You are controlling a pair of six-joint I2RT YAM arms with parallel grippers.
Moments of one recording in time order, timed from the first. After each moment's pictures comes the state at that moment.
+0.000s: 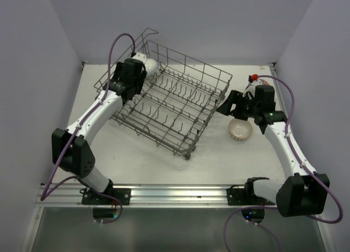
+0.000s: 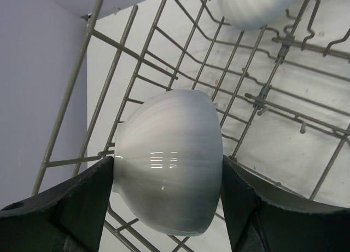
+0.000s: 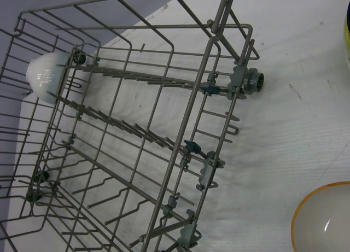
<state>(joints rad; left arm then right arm) -0.39 1.61 1.43 -0.51 -0.58 0.15 0.06 1.18 0.96 -0.45 -0.44 0.40</state>
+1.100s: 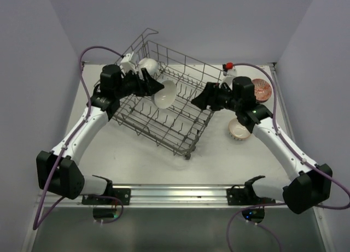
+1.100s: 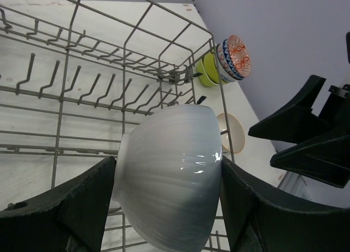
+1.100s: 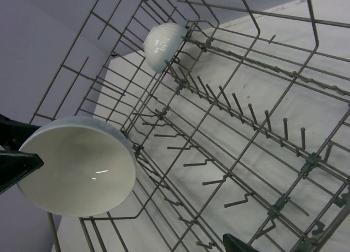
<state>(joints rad) -0.30 1.36 1.21 -0.15 0.47 -0.47 0.37 1.20 1.08 -0.27 -0.38 0.49</state>
